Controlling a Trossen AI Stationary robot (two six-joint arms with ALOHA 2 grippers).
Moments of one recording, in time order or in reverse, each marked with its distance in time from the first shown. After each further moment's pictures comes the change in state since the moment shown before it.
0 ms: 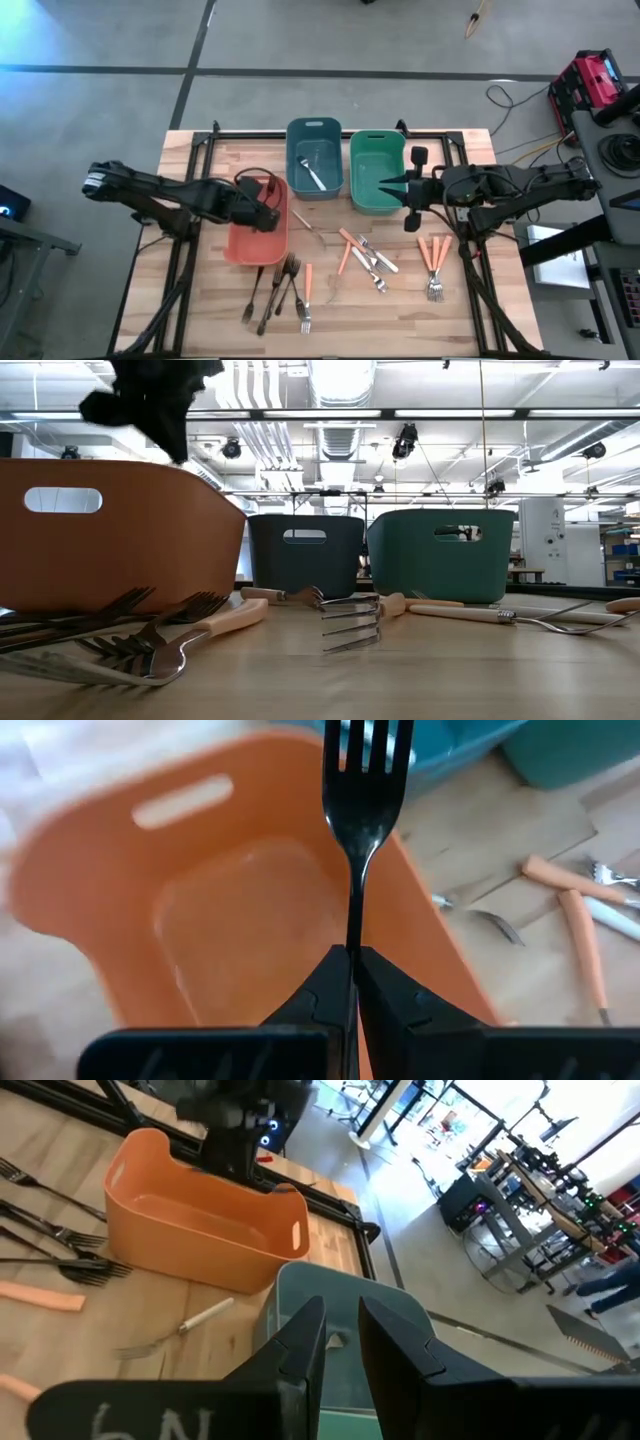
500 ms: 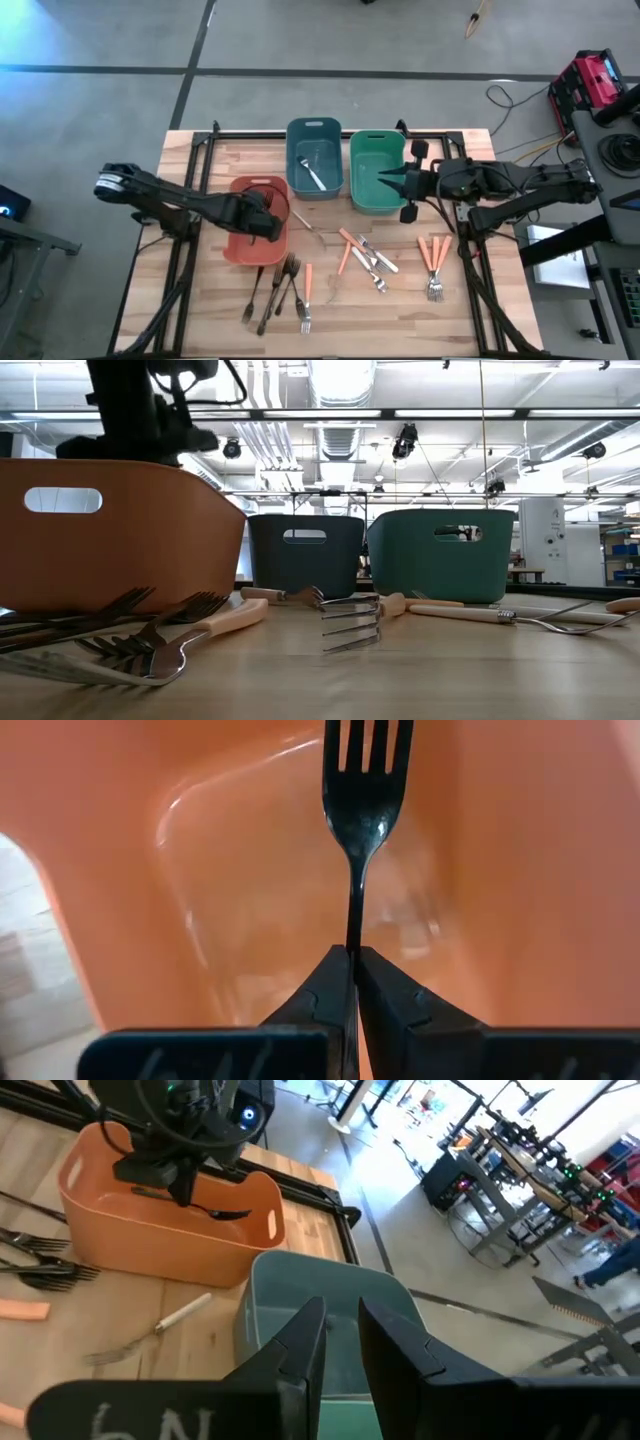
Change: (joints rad) left arm 0.003 0.132 -0.143 0.071 0.108 -0.118; right arm -0.072 0.005 -0.001 0.004 0.000 0.034
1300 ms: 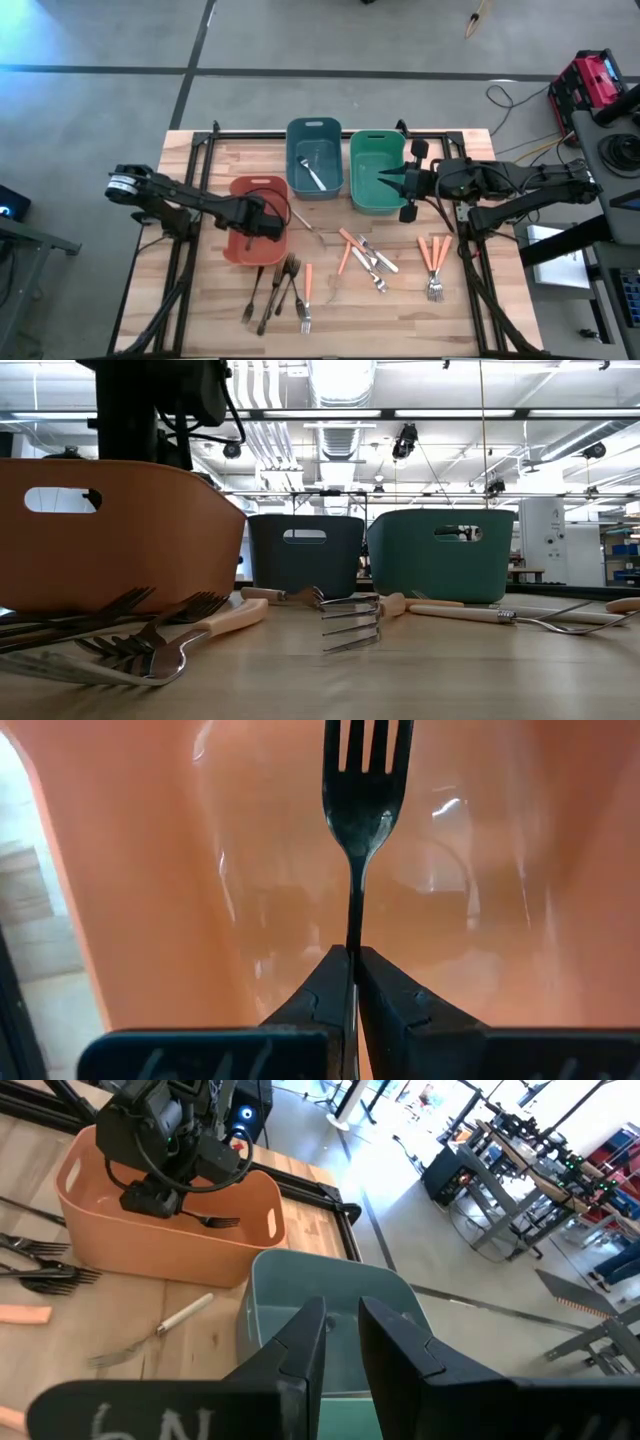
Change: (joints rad) left arm 0.042 0.098 -0.029 -0.019 0.110 -0.119; right arm -0.003 0.001 -0.002 -0.001 0.000 0.024
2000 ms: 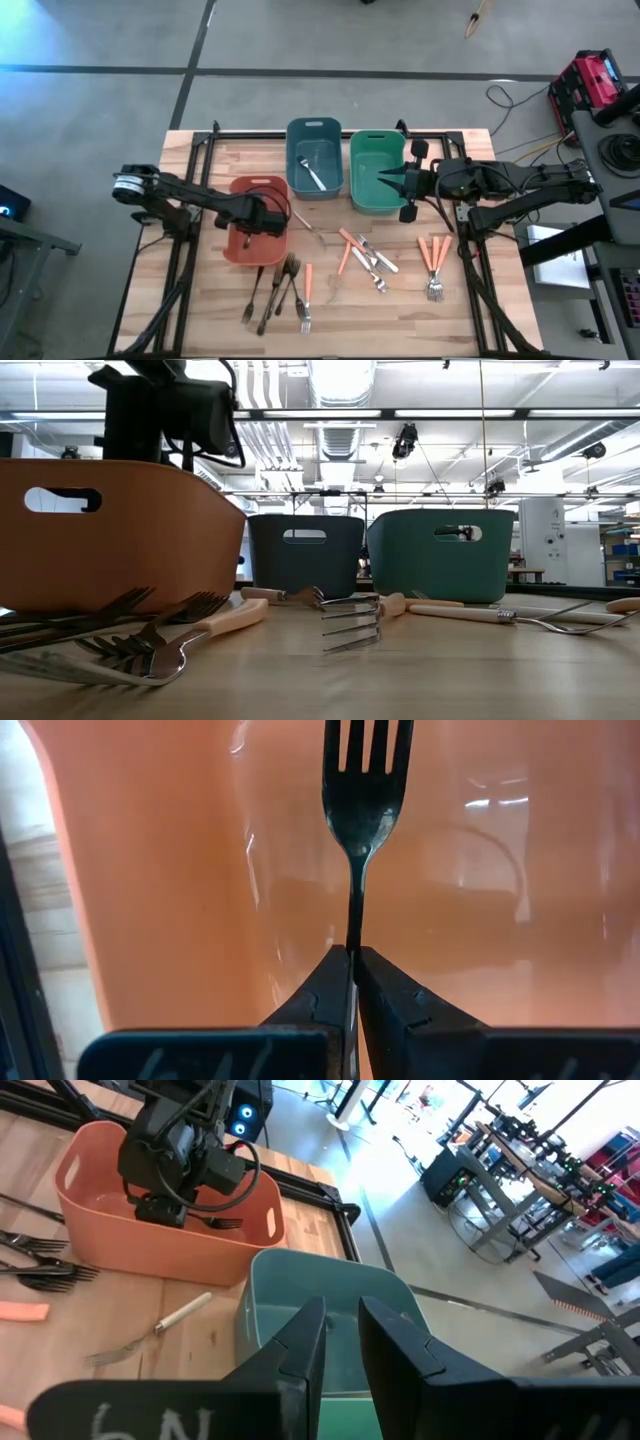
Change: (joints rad) left arm 0.057 0.053 -0.023 -0.002 0.024 -0.013; right arm 0.000 0.000 0.000 0.000 0.000 -0.012
